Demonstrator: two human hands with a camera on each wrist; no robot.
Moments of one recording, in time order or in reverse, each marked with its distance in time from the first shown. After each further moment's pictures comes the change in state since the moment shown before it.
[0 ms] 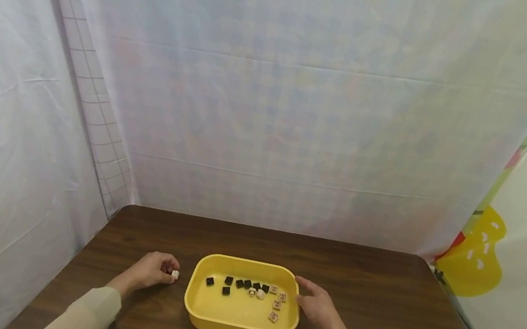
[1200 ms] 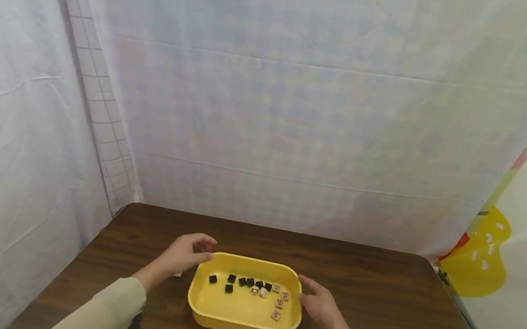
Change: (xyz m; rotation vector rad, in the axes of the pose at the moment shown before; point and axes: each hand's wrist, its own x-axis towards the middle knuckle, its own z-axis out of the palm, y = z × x) left_hand 0.026 0.086 0.007 -0.194 0.052 -0.006; right_hand -0.003 0.000 0.001 0.050 -0.006 0.026
